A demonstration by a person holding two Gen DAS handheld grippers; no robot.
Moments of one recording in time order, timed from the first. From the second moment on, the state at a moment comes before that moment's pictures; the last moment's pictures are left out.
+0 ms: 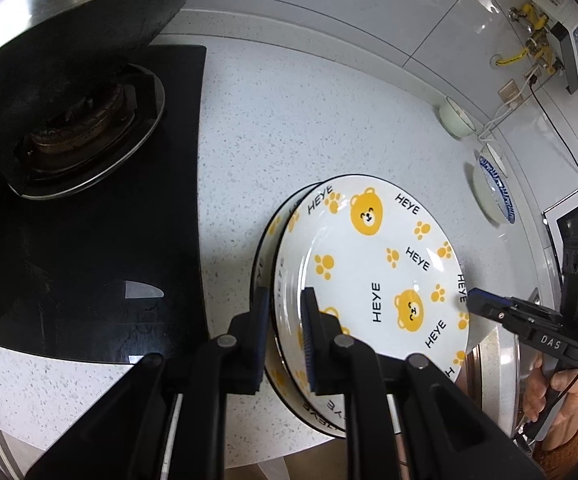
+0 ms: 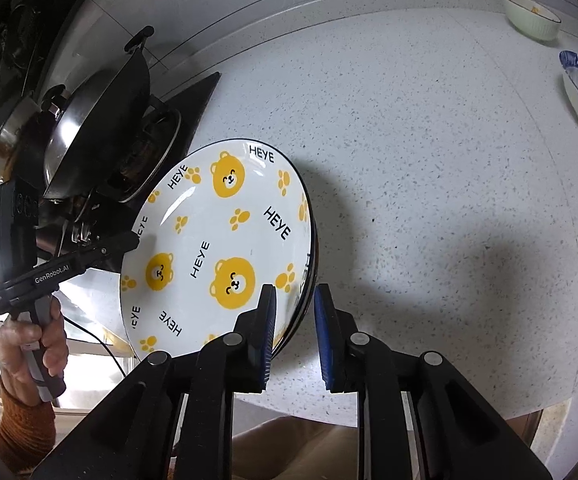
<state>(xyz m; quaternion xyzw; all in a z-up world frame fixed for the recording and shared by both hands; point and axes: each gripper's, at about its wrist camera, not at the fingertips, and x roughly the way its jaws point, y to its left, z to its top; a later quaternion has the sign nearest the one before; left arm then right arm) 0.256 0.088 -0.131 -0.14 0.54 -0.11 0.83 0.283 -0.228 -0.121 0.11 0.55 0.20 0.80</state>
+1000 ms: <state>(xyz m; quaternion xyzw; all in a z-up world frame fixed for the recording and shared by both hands) 0.256 -0.080 -0.049 -0.18 0.43 -0.19 0.86 0.262 -0.452 -0.042 0.14 0.44 0.05 0.88</state>
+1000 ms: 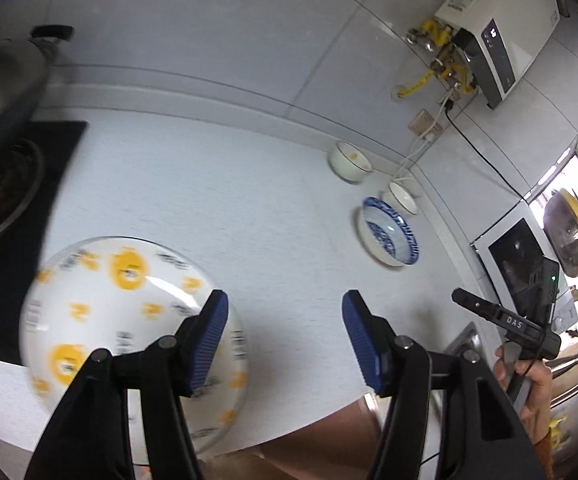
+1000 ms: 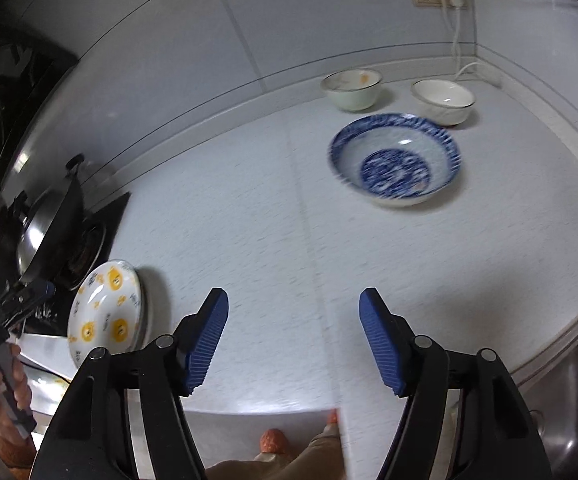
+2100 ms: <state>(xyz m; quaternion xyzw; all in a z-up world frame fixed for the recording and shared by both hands) 0.477 -0.332 -0.180 -0.21 0.57 -0.07 0.79 0.476 -0.599 -0.129 0.12 0.55 0.12 0.82</state>
